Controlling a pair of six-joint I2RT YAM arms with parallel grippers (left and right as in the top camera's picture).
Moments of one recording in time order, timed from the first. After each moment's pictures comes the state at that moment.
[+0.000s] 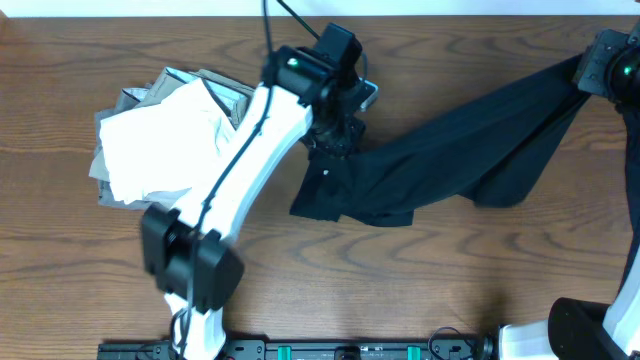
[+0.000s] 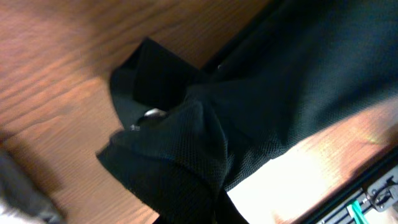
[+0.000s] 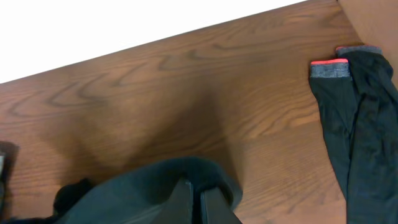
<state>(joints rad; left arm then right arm) -0.54 1.99 1.96 -1.35 0.23 0.06 -0.13 1.63 2.27 -1.45 0.05 0.20</state>
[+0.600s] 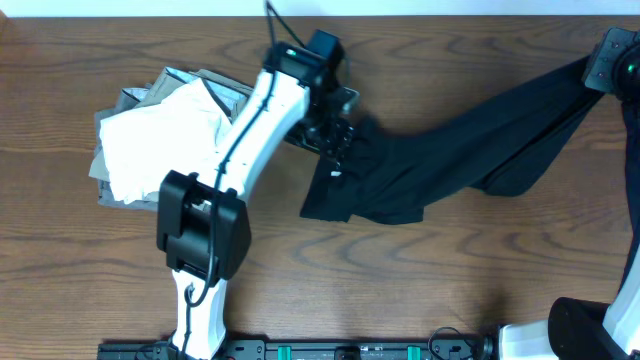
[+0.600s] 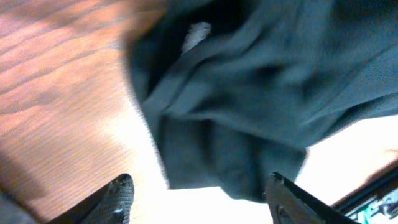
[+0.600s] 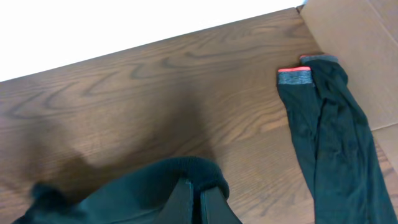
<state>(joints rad) -0.44 2.11 1.95 -1.36 0.26 0.07 -0.13 1.63 2.27 -1.43 0.16 0.17</state>
